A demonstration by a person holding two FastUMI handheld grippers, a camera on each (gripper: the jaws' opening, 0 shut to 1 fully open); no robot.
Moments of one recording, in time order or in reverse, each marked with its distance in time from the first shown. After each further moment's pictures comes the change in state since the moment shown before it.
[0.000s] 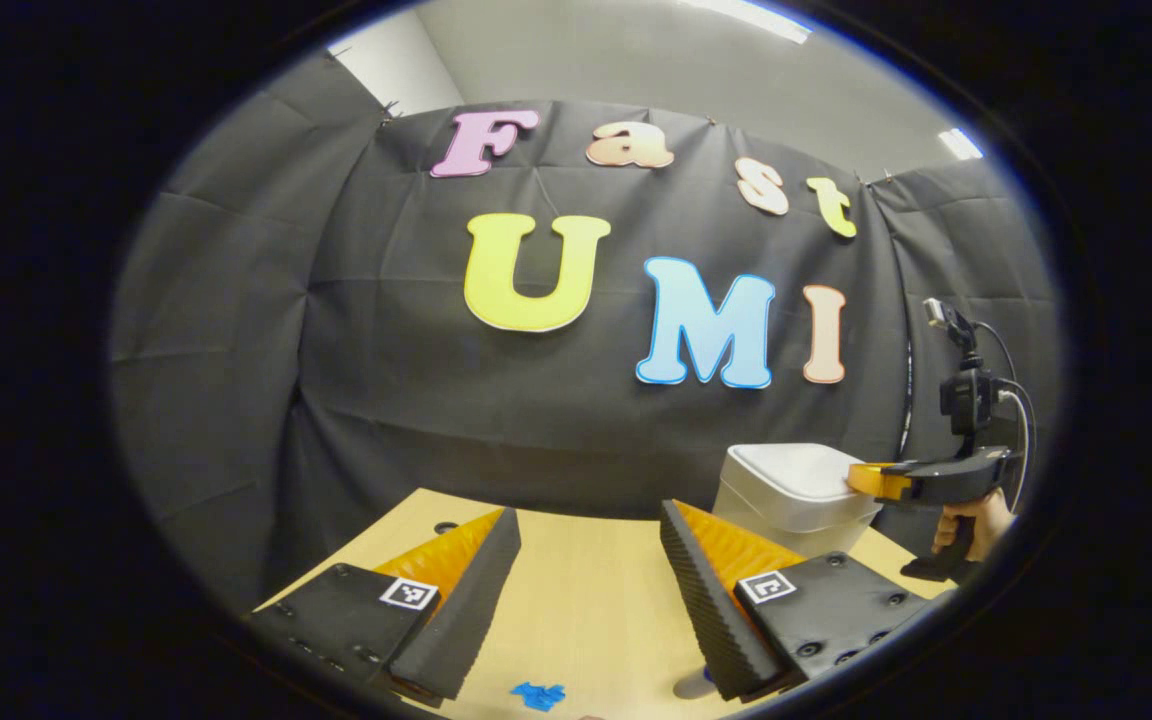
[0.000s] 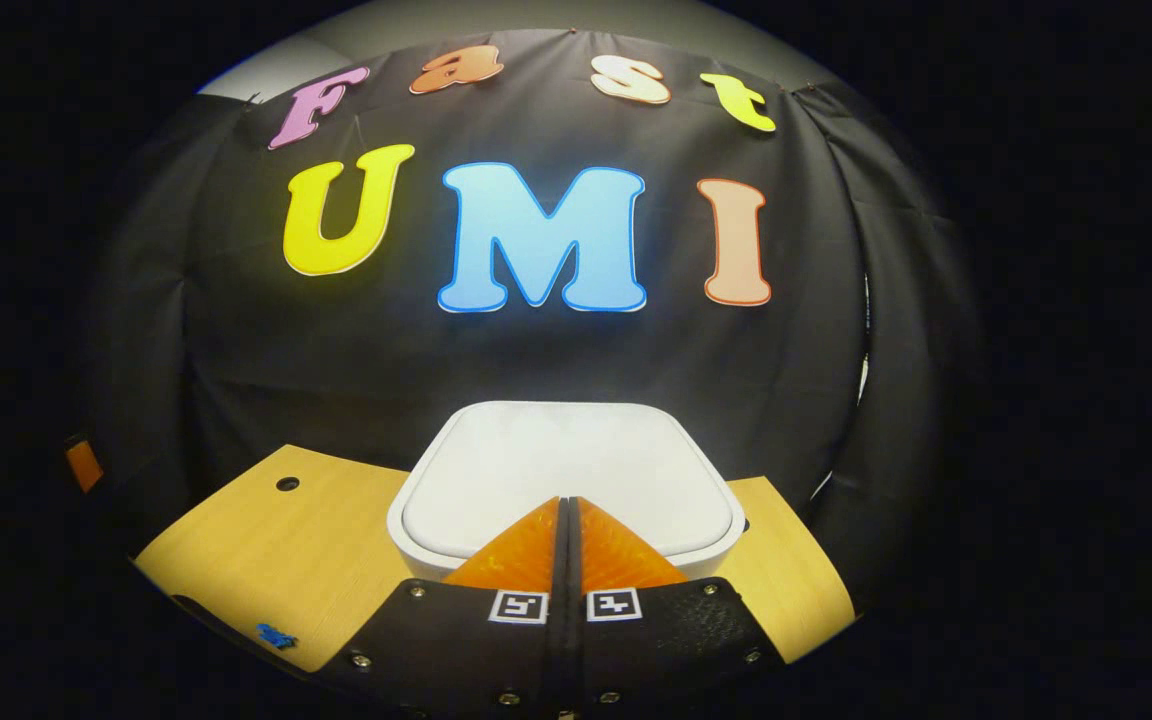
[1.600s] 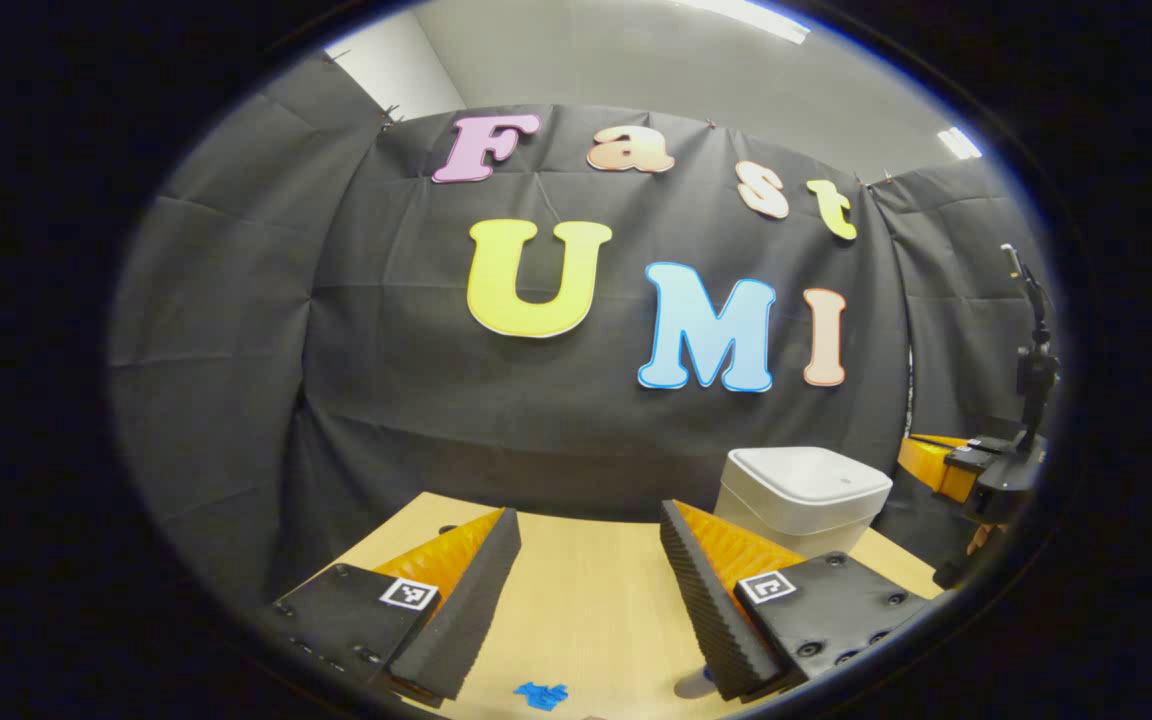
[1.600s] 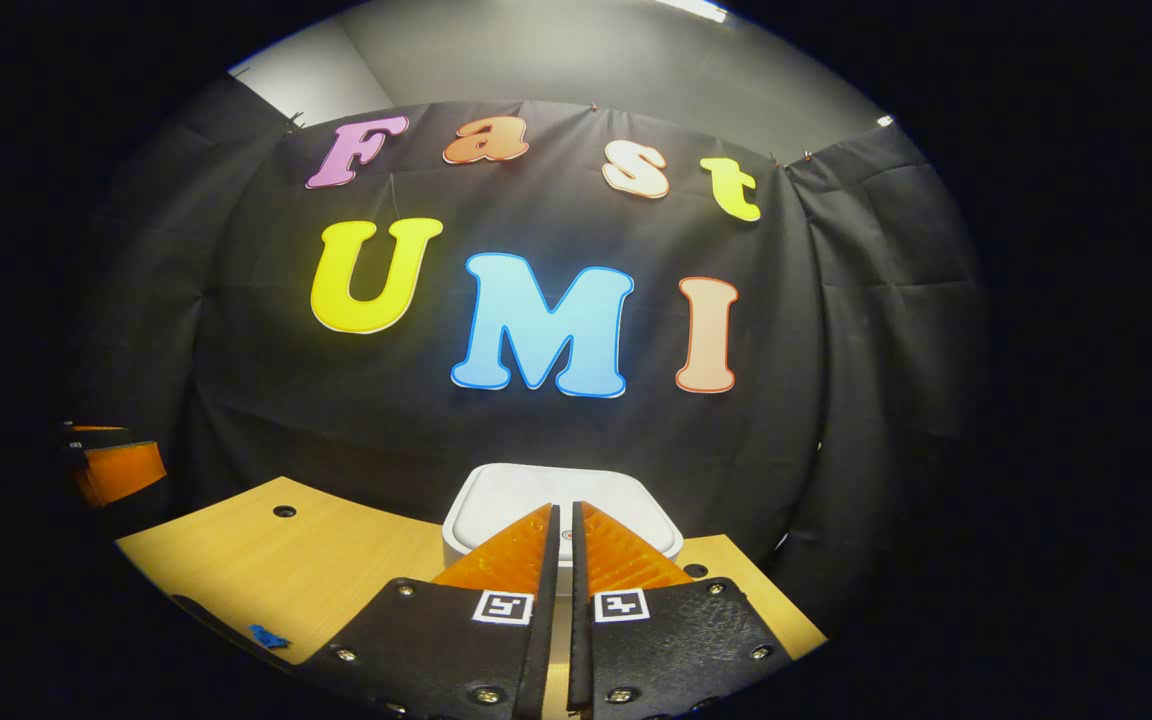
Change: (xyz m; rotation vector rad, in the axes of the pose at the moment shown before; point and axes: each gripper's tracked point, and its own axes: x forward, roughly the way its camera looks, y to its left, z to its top) left arm -0.006 0.002 0.004 -0.008 -0.005 0.006; right arm -0.086 0.014 0.032 -0.050 -0.214 -0.048
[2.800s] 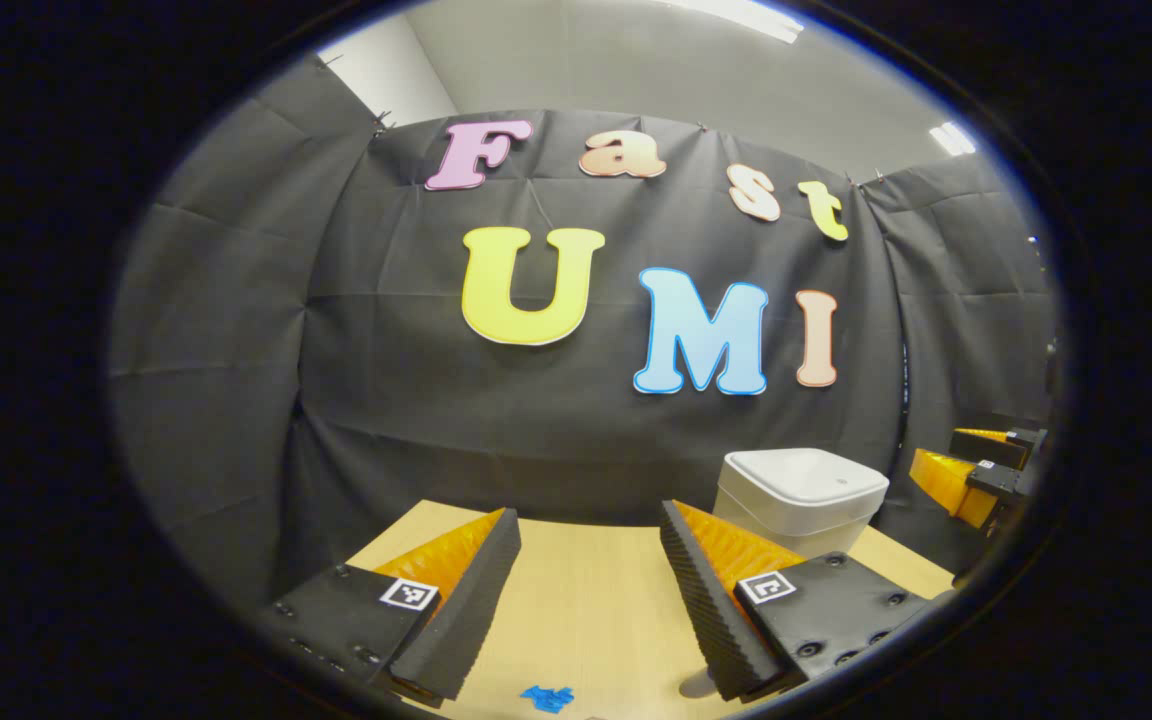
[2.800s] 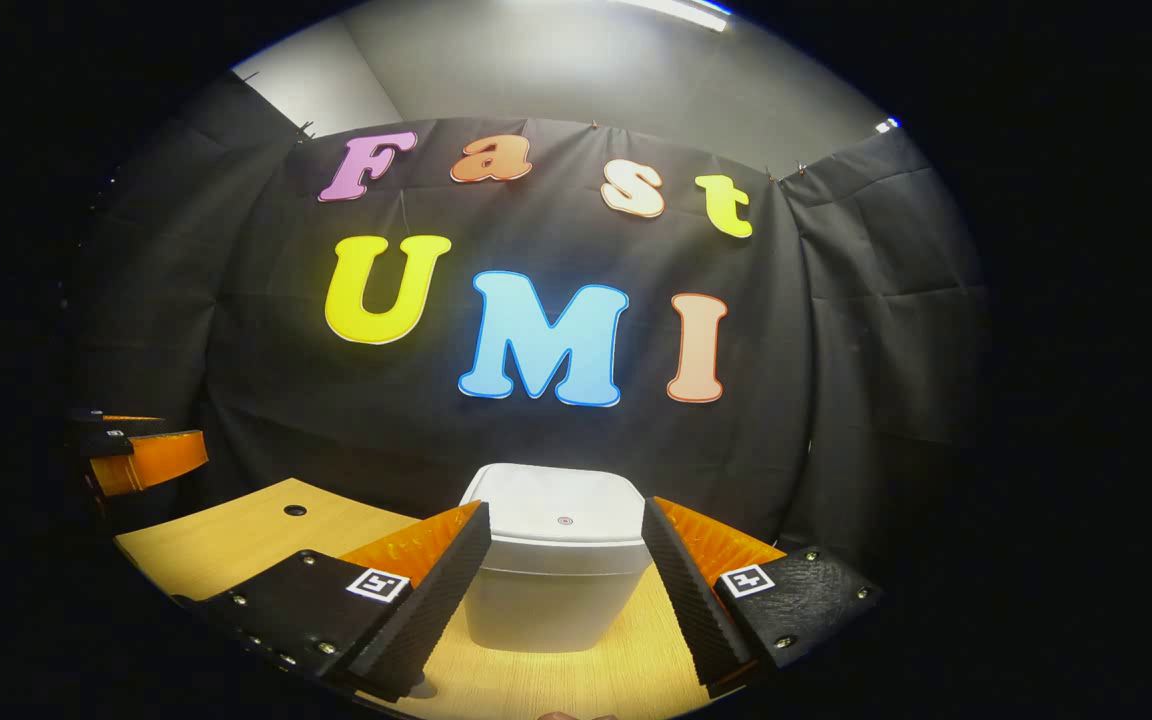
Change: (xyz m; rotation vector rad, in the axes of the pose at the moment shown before) left arm -0.003 -0.001 0.007 0.027 -0.014 -0.016; right arm -0.049 -0.010 0.006 -0.016 -0.041 -0.018
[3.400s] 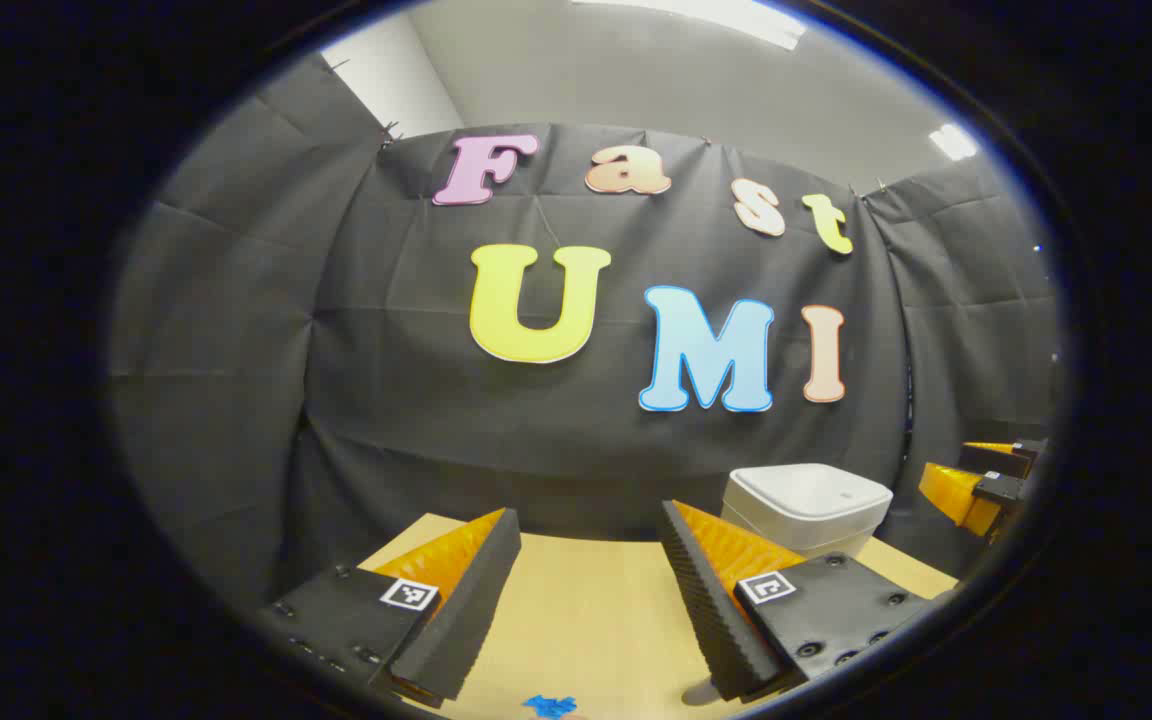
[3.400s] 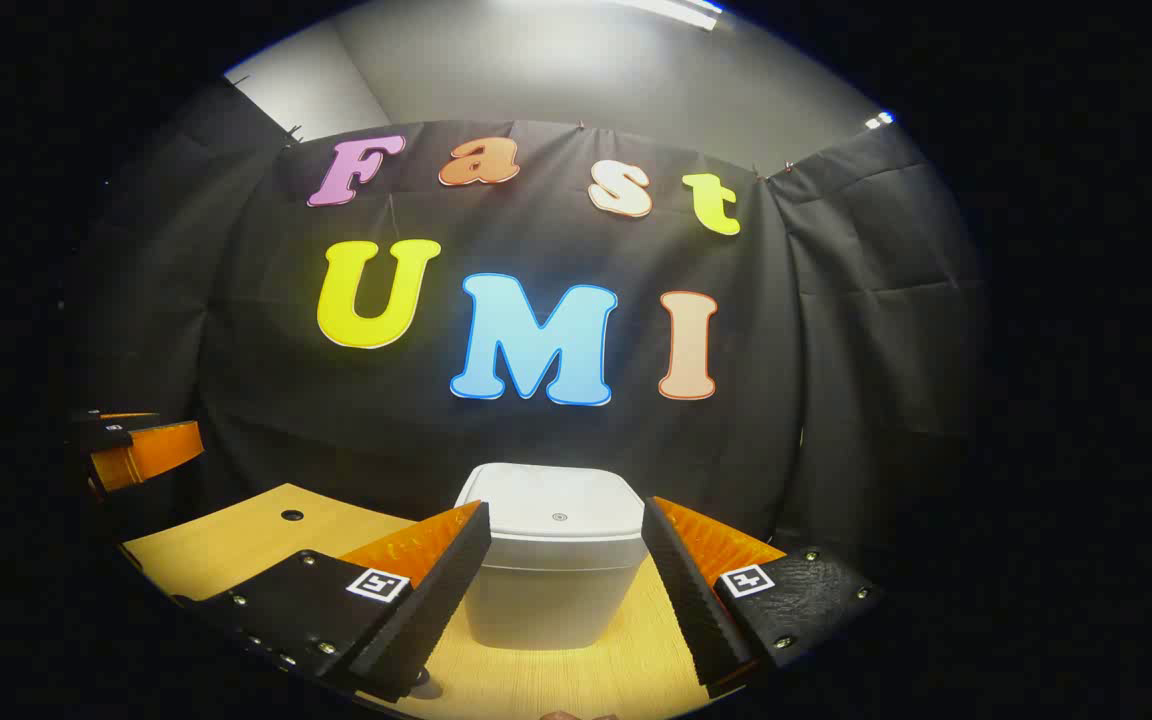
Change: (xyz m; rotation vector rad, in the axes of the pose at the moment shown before) left arm -0.002 0.008 0.011 -0.008 -0.049 0.013; right arm -0.010 0.000 0.000 0.018 -0.001 -0.022
